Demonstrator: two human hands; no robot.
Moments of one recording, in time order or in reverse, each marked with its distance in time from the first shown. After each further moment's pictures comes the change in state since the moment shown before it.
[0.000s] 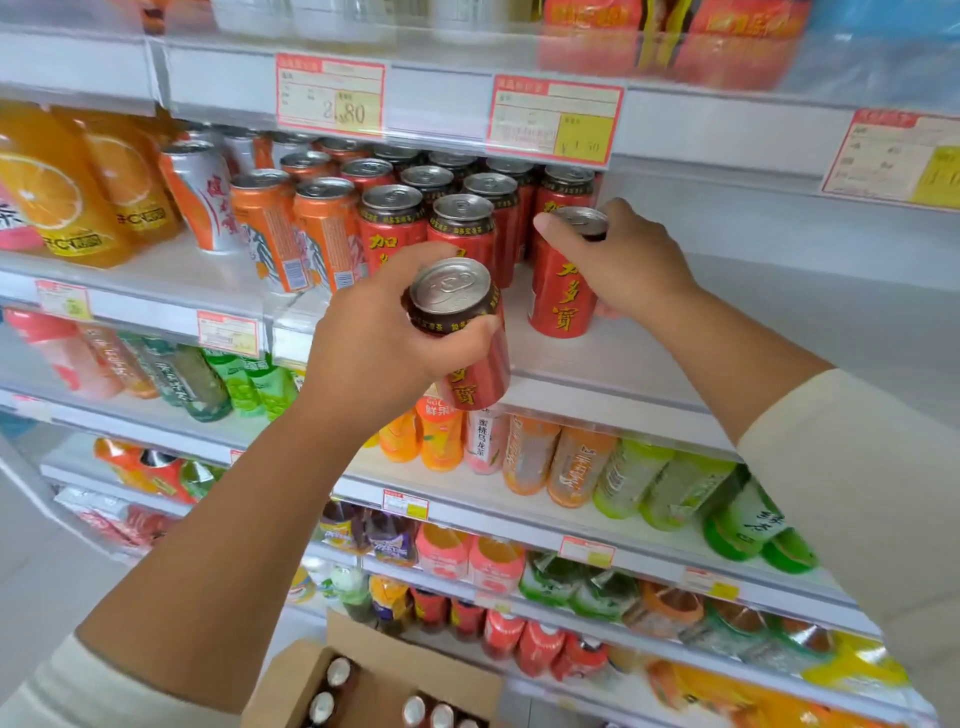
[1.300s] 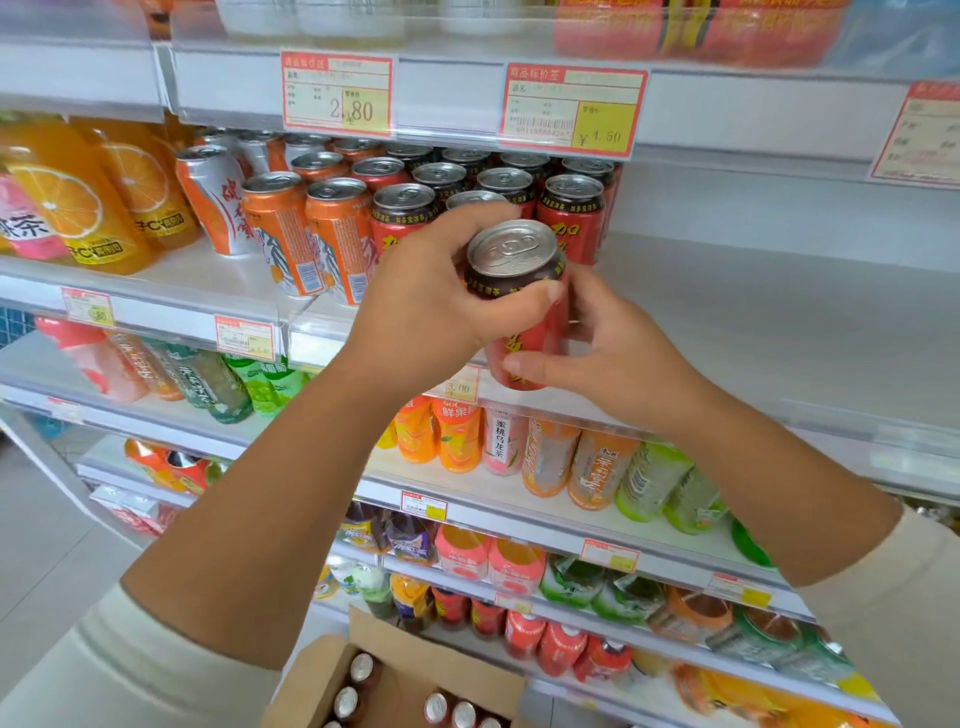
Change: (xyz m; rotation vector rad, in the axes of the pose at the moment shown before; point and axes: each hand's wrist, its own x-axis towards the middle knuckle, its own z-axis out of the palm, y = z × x) left_hand 0.026 0.025 0.008 -0.190 -0.145 0.096; right_hand -0.072 0.008 0.024 0.542 -0.333 -0.352
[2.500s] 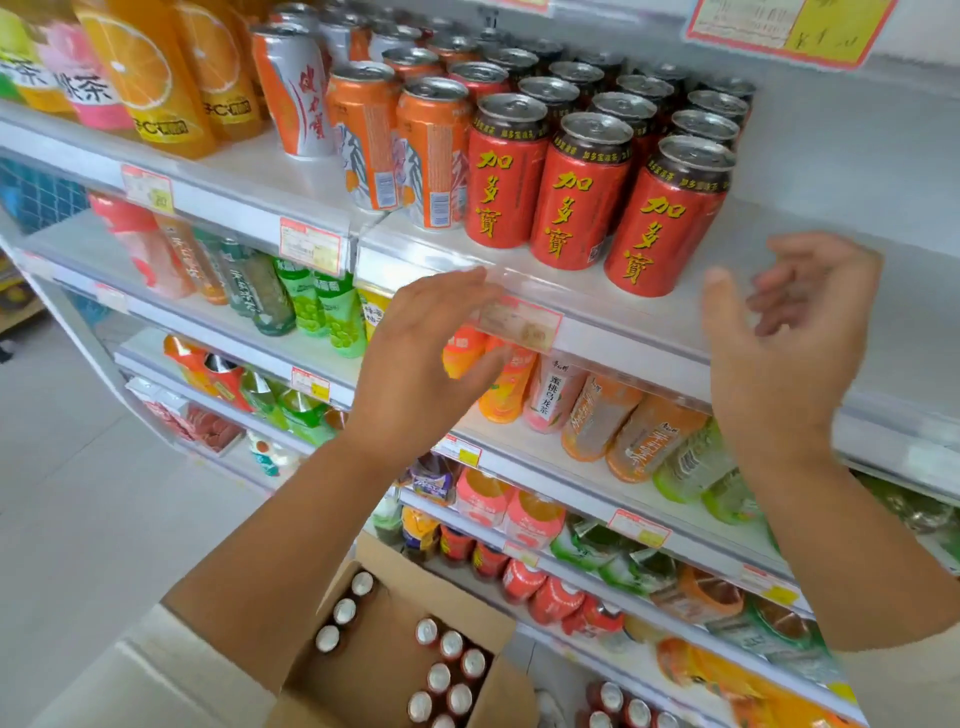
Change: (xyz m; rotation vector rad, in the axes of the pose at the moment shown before) left_hand -0.094 -0.106 -0.016 0.421 0.184 0.084; right_hand -0.023 0.015 0.025 -0.125 0.772 -0.168
